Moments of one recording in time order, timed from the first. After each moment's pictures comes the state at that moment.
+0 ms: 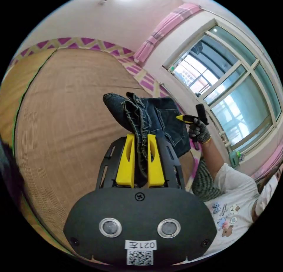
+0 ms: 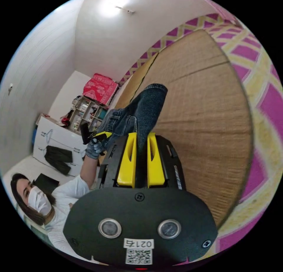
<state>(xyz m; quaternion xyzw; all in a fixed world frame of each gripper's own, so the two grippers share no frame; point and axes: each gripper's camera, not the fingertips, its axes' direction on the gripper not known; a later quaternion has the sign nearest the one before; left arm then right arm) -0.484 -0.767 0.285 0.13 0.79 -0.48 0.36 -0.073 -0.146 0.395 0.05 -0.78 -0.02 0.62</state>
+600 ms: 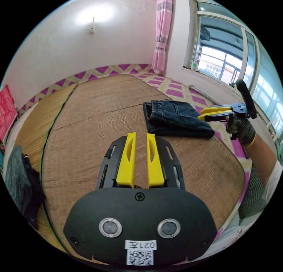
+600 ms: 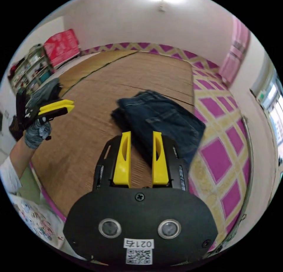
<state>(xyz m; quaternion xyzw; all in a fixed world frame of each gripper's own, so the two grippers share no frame) -0.496 -0.752 0.198 0.09 0.64 -0.55 0.53 -0.270 -0.110 0.278 0.18 -0.50 -0.14 0.84</state>
